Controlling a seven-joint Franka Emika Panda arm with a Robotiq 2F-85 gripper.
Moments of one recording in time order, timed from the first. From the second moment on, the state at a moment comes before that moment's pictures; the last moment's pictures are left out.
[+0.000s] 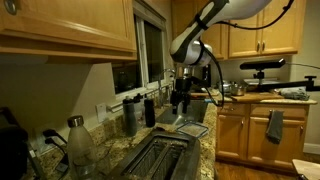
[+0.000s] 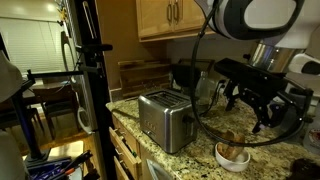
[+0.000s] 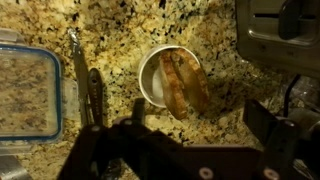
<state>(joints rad) -0.24 0.26 -0.14 -1.95 0.36 2.17 -0.46</state>
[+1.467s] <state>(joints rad) -0.24 0.38 -0.13 -1.94 0.33 2.28 -0.45</state>
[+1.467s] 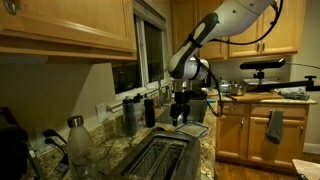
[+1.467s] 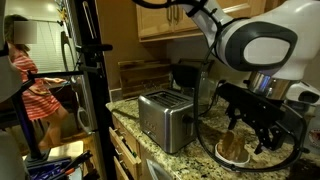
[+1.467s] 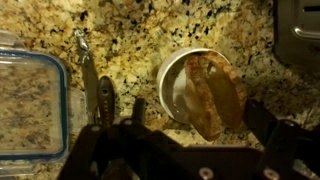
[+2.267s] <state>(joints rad) -0.24 0.44 -0.12 -1.91 0.33 2.31 -0.45</state>
